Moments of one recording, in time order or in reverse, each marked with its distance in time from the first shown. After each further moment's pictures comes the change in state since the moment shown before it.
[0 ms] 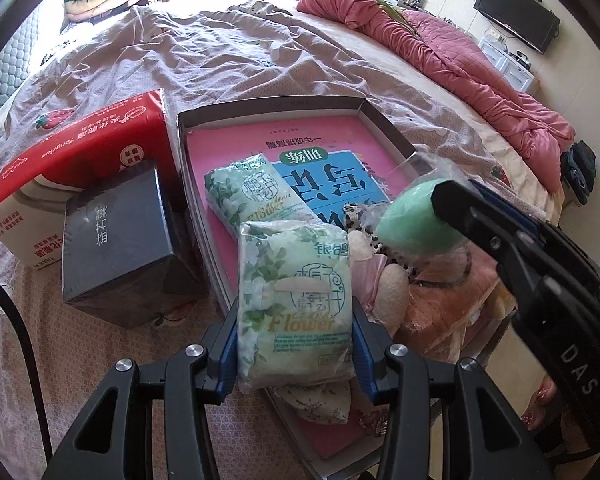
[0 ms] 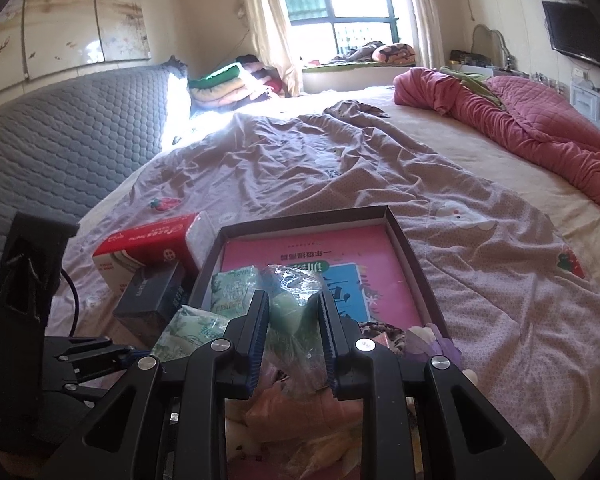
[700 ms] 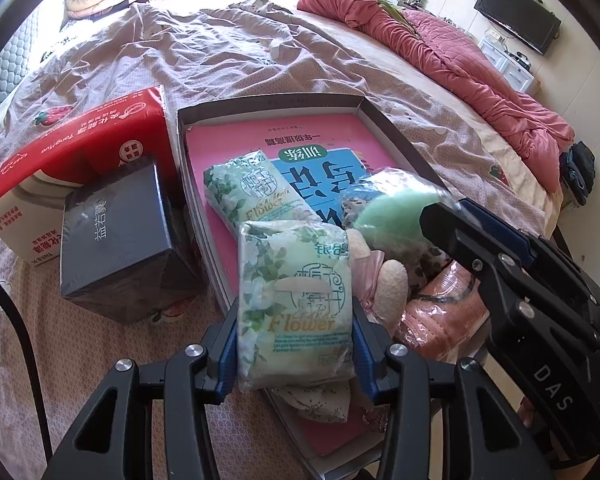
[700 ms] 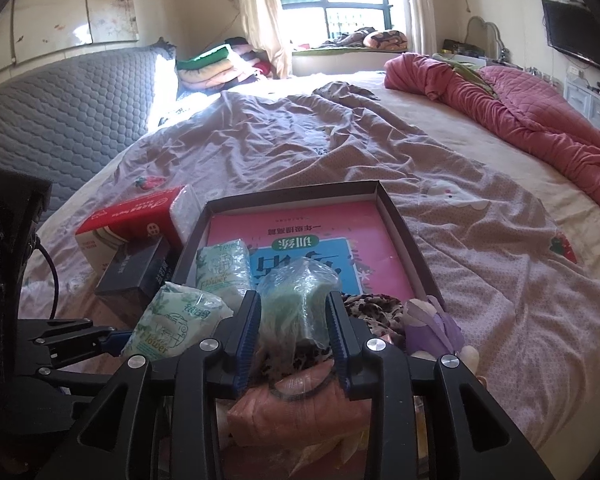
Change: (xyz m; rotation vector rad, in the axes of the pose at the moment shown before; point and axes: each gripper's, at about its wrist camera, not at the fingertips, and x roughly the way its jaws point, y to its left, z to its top) left arm 0.000 -0.001 -0.001 -0.004 0.006 -0.005; right arm 0.003 0.000 -0.009 0.022 0.038 -0.038
